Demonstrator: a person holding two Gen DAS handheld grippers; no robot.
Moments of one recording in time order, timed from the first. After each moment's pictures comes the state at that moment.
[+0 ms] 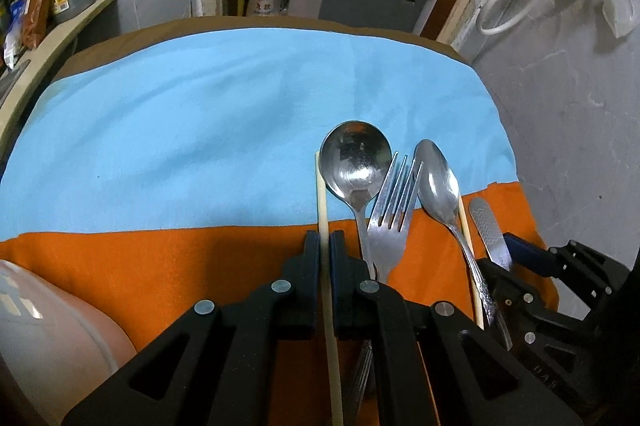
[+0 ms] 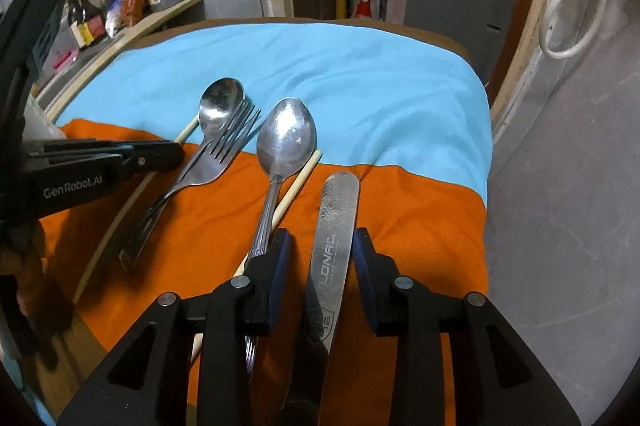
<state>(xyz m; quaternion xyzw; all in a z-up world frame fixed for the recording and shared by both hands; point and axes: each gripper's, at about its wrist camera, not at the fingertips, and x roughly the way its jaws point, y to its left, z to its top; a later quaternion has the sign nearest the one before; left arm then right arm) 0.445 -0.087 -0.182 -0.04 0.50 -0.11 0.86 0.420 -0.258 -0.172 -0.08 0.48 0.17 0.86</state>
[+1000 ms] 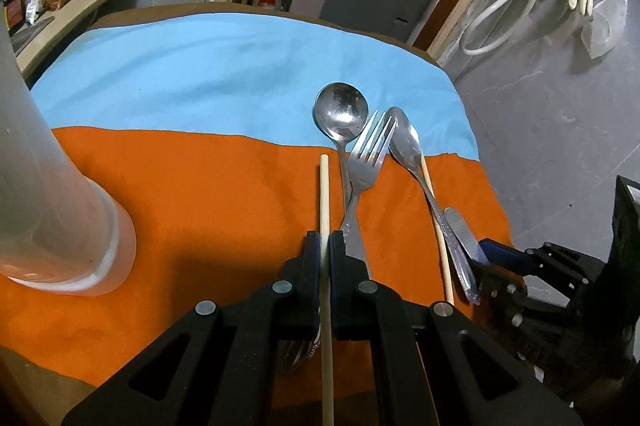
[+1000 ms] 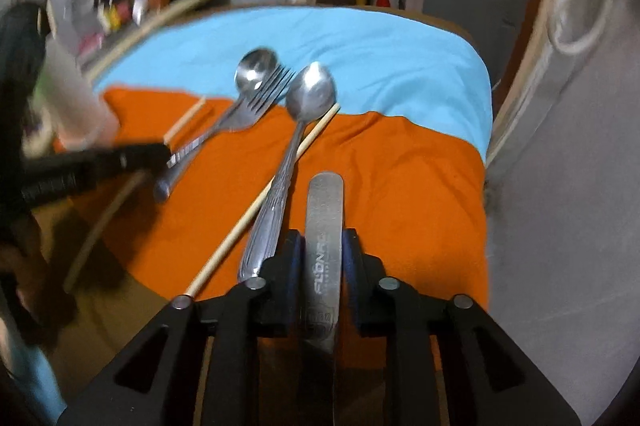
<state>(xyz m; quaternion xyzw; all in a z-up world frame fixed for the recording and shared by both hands) 0.377 -0.073 -0.176 -0.11 0.48 -0.12 0.86 0.376 -0.262 -0.167 -0.12 0.48 0.19 0.85</state>
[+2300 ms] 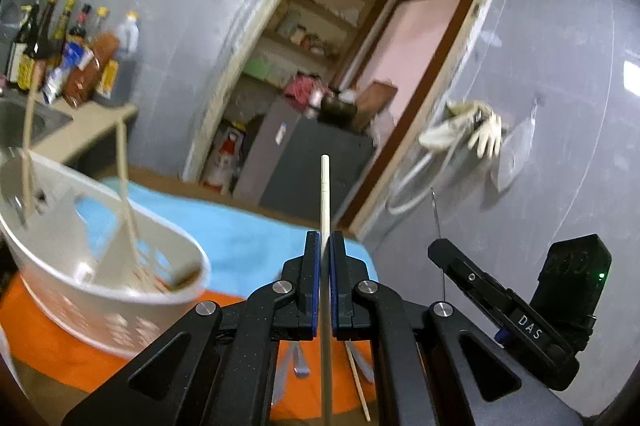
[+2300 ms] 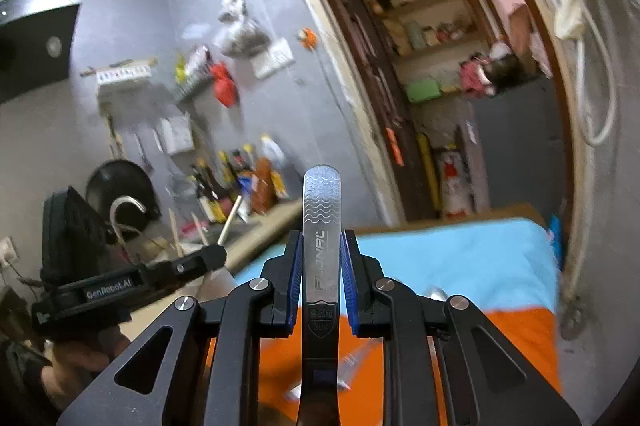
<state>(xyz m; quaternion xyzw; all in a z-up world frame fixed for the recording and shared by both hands) 0.294 -0.001 -0.047 -0.20 0.18 -0.17 0.95 0.335 -0.255 -0.048 0.14 0.15 0.34 0.92</state>
